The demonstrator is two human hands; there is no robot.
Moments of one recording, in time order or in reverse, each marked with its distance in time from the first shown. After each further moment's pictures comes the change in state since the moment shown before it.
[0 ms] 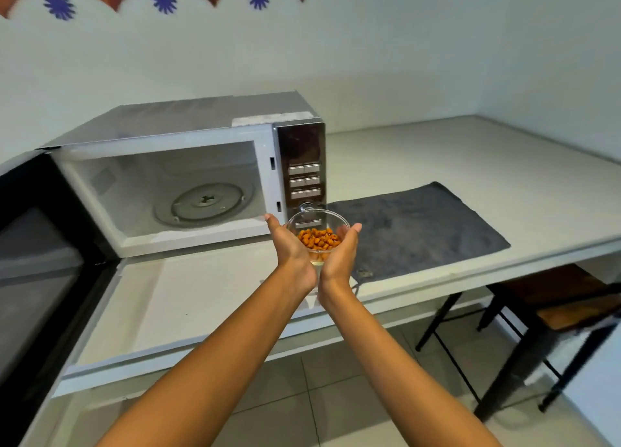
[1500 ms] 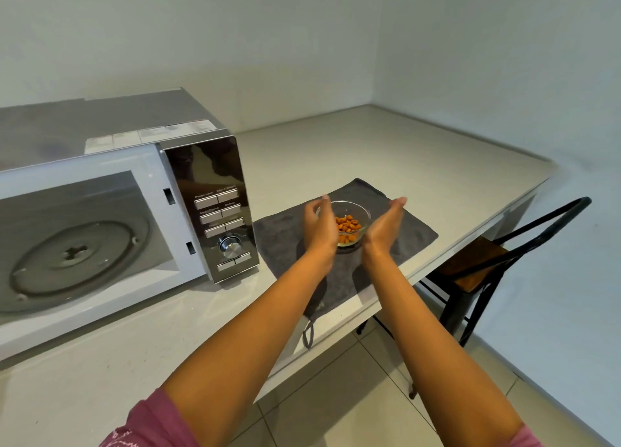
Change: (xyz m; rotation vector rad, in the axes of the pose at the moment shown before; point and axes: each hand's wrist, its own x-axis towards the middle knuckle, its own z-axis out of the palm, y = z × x) left_hand 0.095 -0.097 0.121 0.651 -0.341 0.149; right_hand 0.154 -0.099 -0.092 -0.083 0.547 -0.407
